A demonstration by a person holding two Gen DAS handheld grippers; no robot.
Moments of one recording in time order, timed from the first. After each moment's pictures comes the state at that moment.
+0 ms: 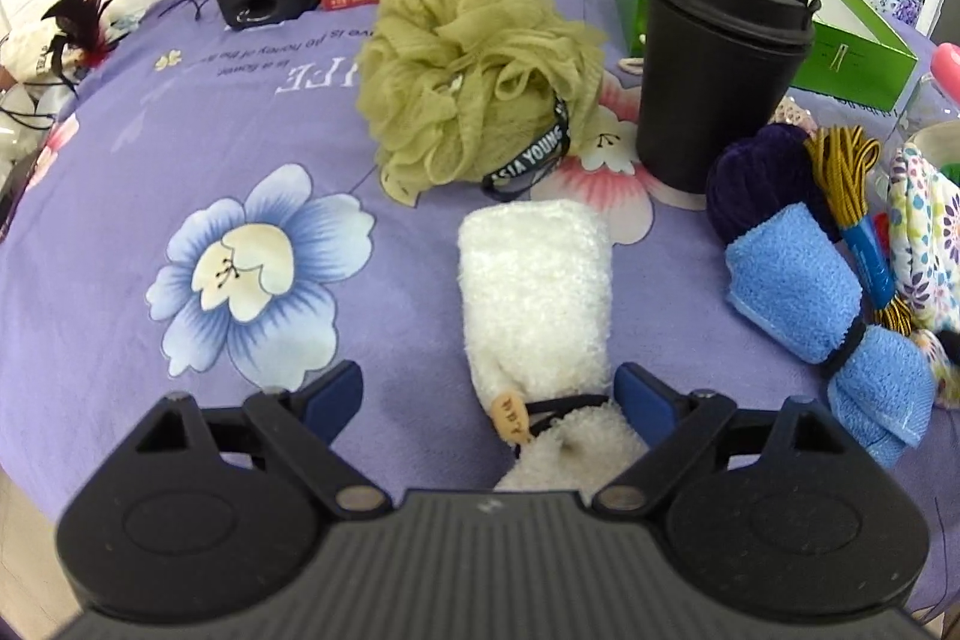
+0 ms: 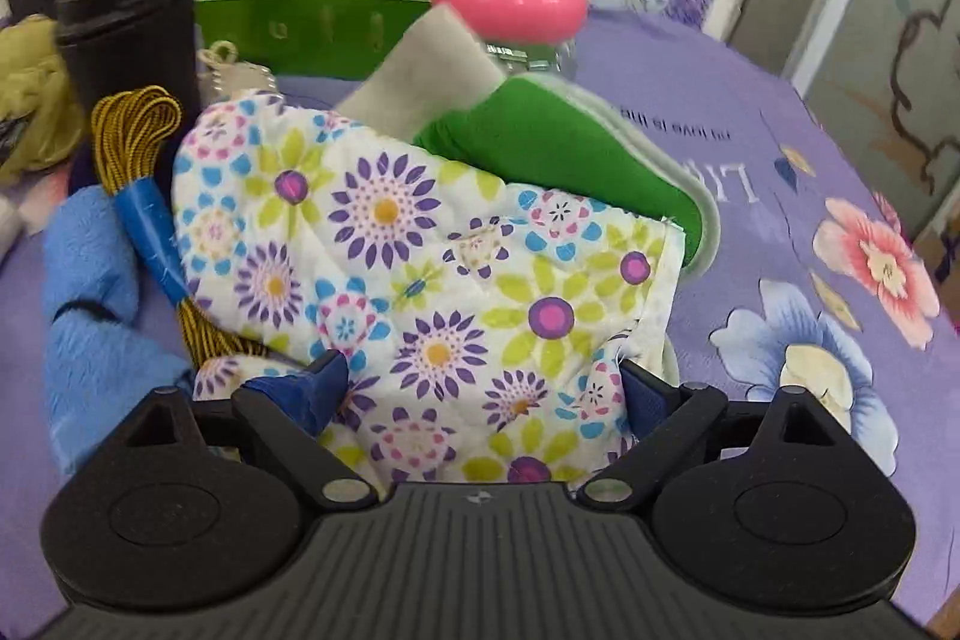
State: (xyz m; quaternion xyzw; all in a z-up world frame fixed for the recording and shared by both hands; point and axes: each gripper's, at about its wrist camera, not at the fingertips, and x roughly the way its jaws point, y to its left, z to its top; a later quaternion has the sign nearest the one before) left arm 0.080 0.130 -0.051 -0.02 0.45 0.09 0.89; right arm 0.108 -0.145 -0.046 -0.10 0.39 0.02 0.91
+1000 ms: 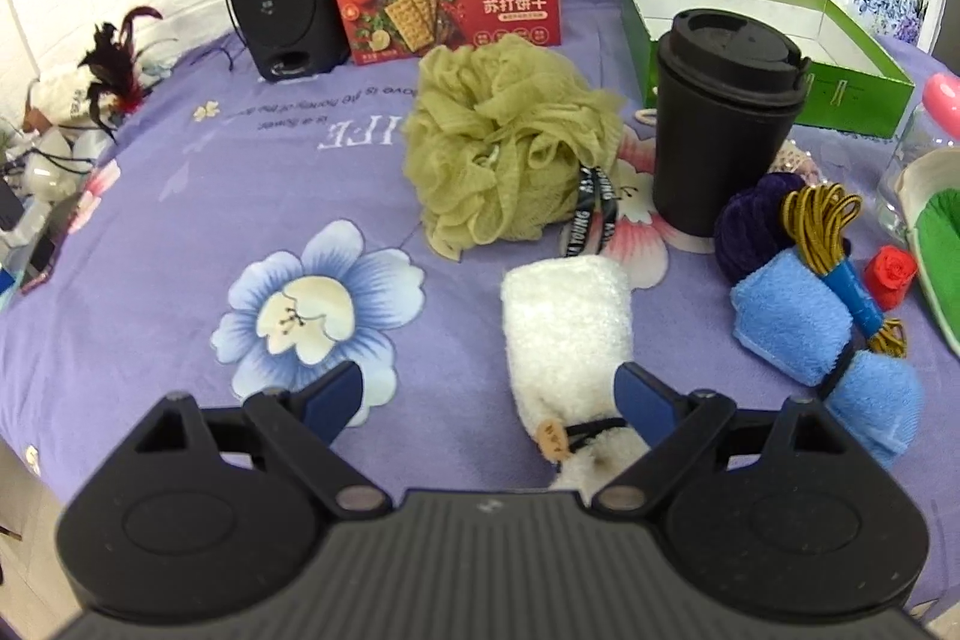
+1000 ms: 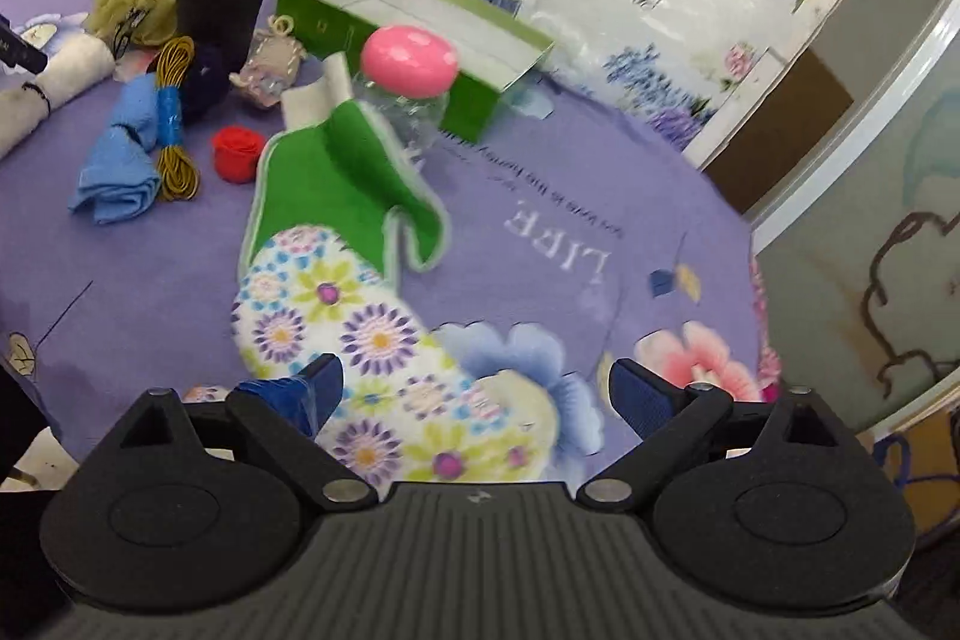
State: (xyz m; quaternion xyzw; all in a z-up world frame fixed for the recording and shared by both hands) left arm 0.067 0.134 -0.019 0.00 0.42 0.10 0.90; right arm 0.062 -0.274 0.041 -0.27 0.34 0.13 0.89
